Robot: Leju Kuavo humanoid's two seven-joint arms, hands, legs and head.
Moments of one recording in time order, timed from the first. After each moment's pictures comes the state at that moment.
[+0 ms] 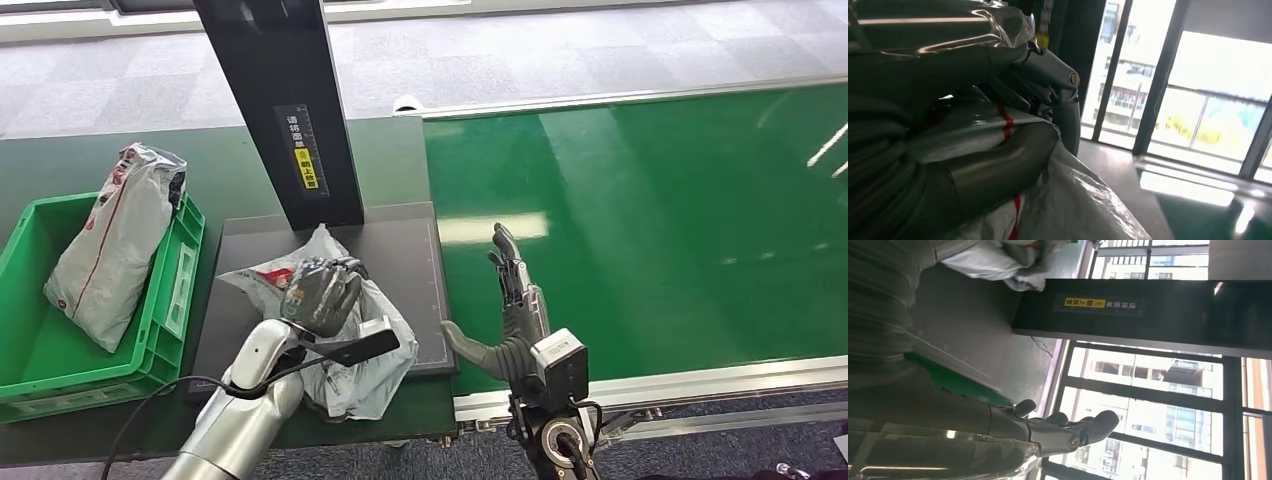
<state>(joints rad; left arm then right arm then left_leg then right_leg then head) -0.38 -0.07 -0.38 -1.09 -1.11 0.38 -0.22 -0.11 0.11 0.33 -1.41 0.13 0.01 -0.45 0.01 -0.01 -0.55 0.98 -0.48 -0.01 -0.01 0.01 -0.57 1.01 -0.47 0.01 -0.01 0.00</state>
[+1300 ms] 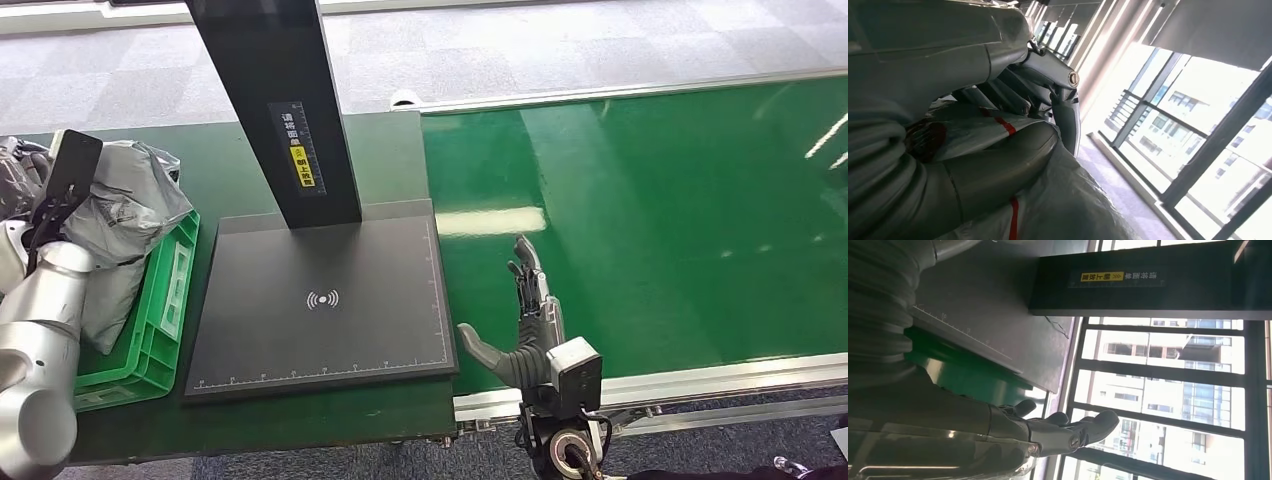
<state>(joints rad) -0.91 0.32 0.23 -0.51 -0.91 0.60 -0.08 -0.07 0.10 0.32 -1.42 0.10 -0.06 -0.45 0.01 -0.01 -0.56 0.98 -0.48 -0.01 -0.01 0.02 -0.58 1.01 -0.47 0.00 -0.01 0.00</state>
